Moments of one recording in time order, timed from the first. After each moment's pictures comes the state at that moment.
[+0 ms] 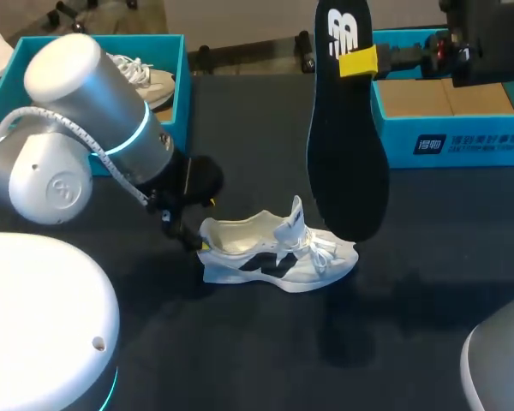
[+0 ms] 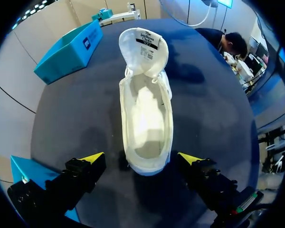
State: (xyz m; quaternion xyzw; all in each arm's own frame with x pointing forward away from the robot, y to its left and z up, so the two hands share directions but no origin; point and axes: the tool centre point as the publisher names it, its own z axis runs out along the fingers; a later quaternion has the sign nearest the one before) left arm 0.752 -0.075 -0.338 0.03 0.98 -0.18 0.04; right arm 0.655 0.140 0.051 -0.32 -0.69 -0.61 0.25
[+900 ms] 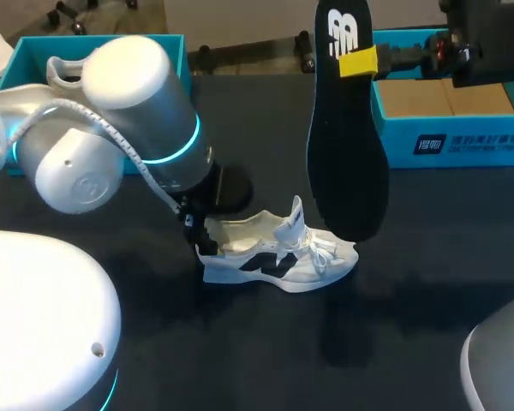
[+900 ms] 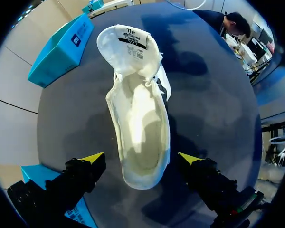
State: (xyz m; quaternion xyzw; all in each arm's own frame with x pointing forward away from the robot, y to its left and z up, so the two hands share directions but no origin) left arm 0.744 -0.098 -0.335 0.06 0.99 -0.10 0.07; right arm 0.655 0.140 0.051 -0.32 -0.69 -0.61 0.25
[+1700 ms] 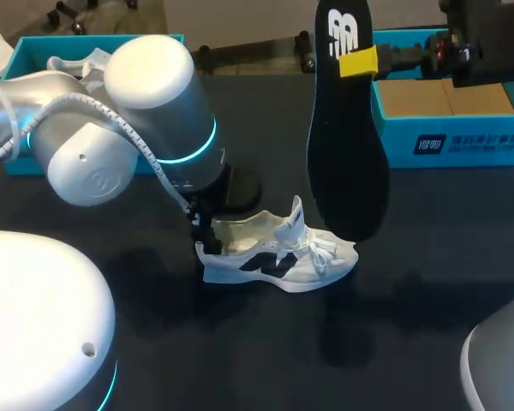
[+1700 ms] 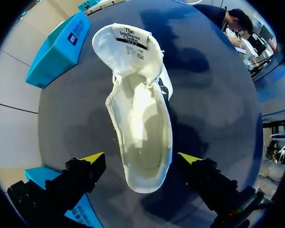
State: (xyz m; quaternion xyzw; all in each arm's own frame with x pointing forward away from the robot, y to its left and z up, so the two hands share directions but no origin) left arm 0.746 -0.103 -0.333 0.07 0.99 -0.07 0.08; right arm 0.655 0.140 0.051 -0.32 -0.69 -0.61 0.25
